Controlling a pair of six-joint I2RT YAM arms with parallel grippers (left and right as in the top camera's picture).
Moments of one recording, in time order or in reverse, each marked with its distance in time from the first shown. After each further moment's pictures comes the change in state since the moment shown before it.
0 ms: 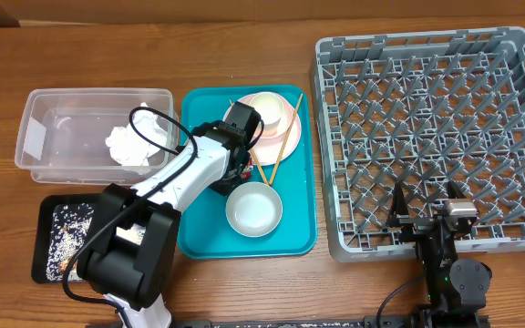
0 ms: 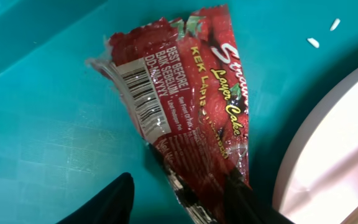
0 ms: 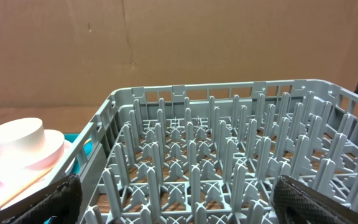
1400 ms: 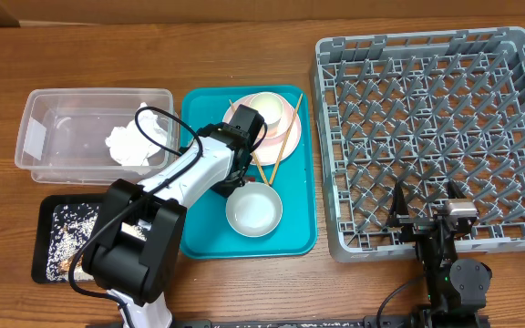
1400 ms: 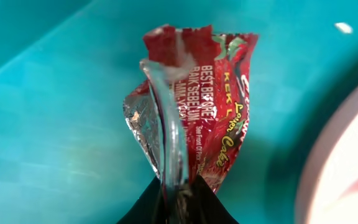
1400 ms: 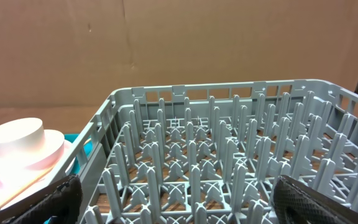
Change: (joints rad) left arm -0.013 0.028 -0.001 -0.013 -0.009 0.009; right arm 0.000 0.000 0.000 0.000 0.000 0.000
